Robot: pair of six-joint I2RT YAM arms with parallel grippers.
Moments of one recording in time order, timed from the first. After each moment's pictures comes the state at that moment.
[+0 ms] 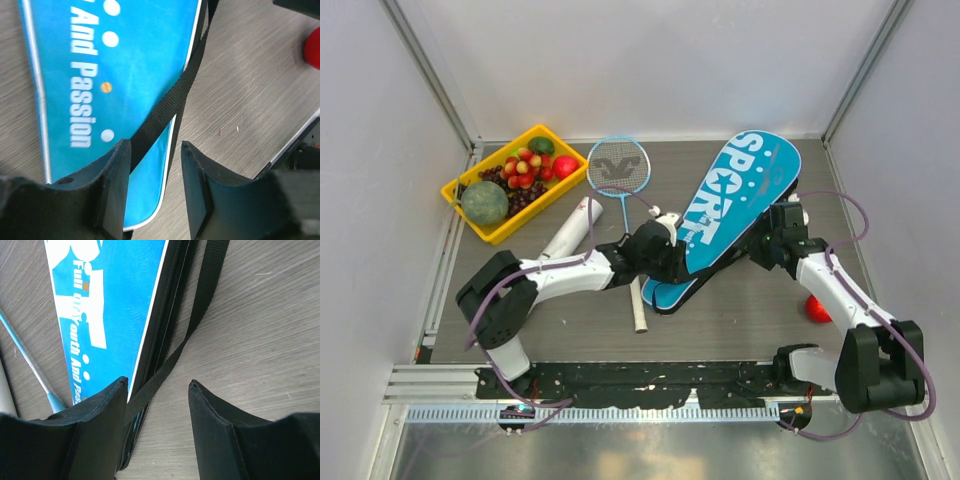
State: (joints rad) left arm -0.92 1.73 1.03 0.01 0.09 -0.60; right arm 0.12 1.22 0.74 -0.39 -0.04 0.76
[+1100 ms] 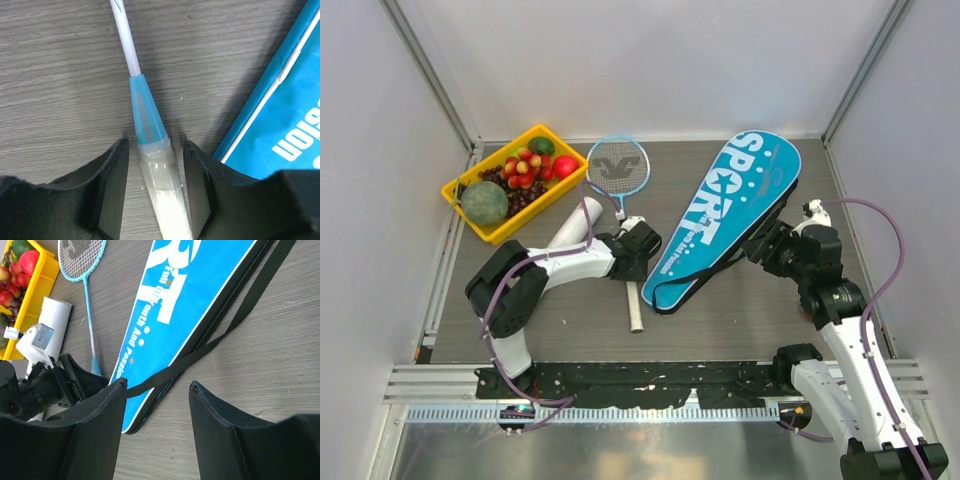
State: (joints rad) left arm -0.83 1.79 1.09 -0.45 -0.30 -0.69; right arm 0.12 0.68 0.70 -0.52 -0.13 0.60
